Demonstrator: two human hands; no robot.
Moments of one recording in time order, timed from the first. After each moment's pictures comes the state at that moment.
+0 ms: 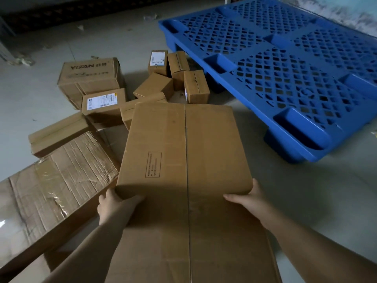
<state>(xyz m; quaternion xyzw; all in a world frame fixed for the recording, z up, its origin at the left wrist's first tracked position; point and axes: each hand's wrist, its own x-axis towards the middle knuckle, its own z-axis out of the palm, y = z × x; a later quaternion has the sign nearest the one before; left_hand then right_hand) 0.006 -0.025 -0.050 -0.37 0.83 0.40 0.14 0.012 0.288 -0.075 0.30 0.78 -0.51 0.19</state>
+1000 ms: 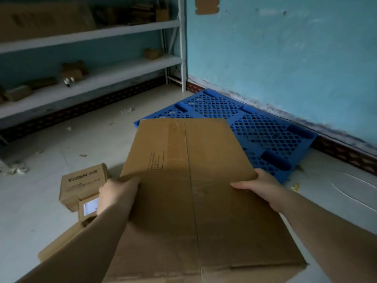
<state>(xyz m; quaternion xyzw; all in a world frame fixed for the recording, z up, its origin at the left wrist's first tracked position) -0.121 0.086 0.369 -0.24 0.84 0.48 0.04 -0.062 0.395 0.371 0.31 0.76 -0.56 0.11</state>
